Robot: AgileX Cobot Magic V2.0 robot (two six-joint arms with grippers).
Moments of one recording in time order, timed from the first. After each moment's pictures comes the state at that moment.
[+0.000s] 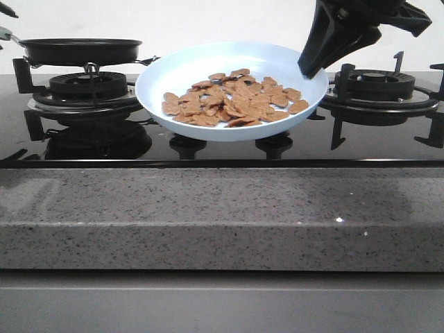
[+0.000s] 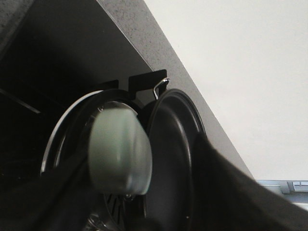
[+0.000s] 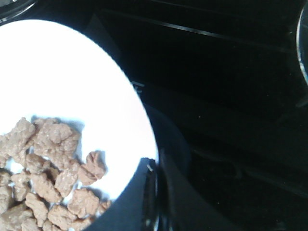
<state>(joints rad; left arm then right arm) 0.32 1.87 -1.45 -1.38 0.90 0.49 0.31 1.55 -1.25 0.39 0.67 -0.14</state>
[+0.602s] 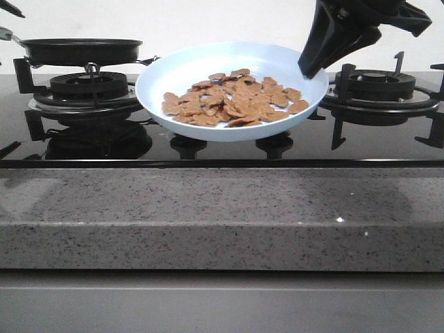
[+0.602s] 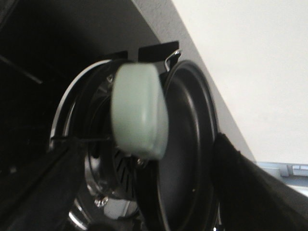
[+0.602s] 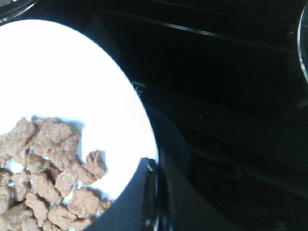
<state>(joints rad) 0.32 1.87 -1.45 -1.28 0.98 0.40 0.31 1.55 -1.25 0.39 0.67 -0.14</state>
